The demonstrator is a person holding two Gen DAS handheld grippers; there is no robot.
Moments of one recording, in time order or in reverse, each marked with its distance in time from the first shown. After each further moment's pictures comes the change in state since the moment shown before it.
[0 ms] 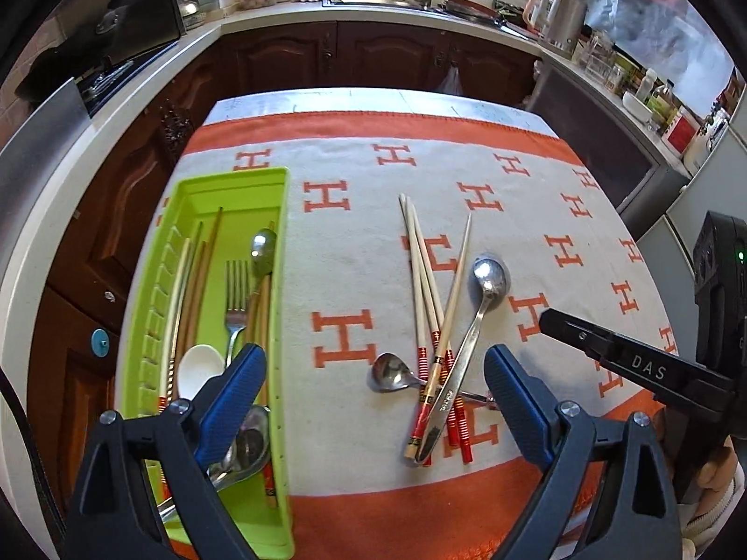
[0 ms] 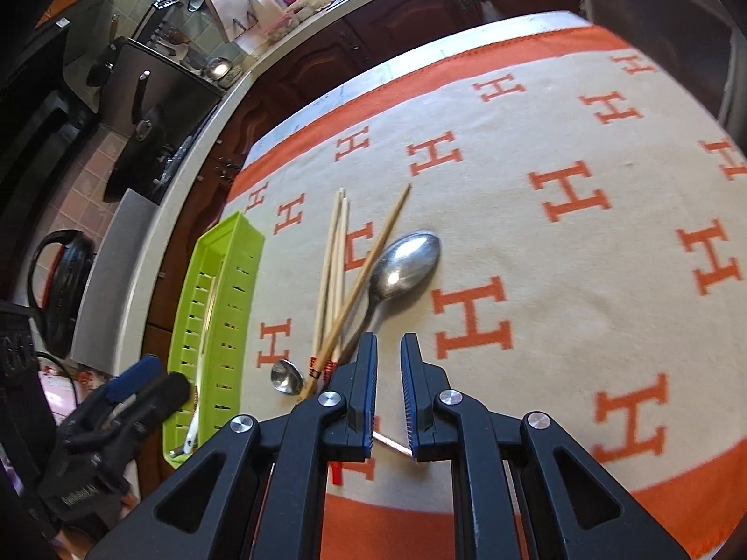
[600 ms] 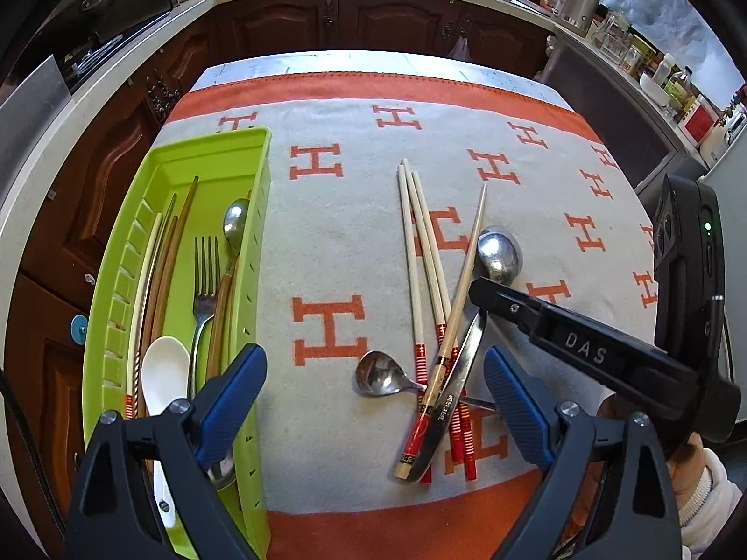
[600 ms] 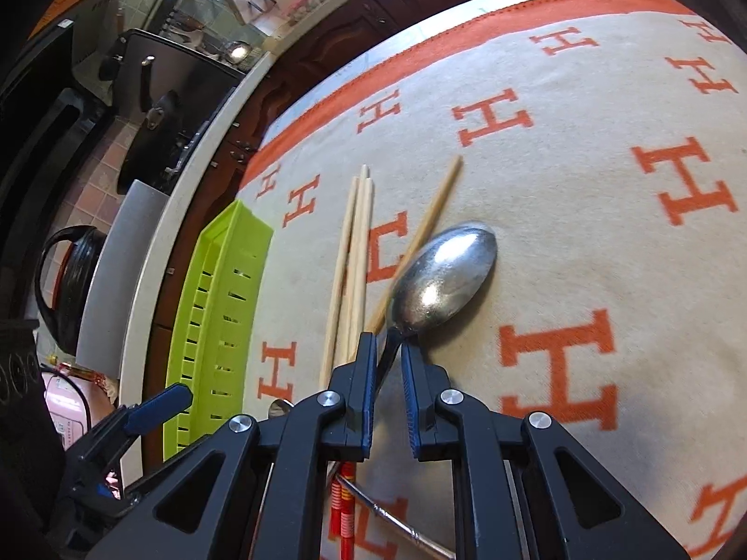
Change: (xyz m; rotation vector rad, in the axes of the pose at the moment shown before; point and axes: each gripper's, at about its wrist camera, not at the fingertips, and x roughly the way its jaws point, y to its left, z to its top) left arm 0.042 -0.005 0.003 -0.014 0.085 0.012; right arm 0.093 0.011 0.018 -0.012 0.035 0.106
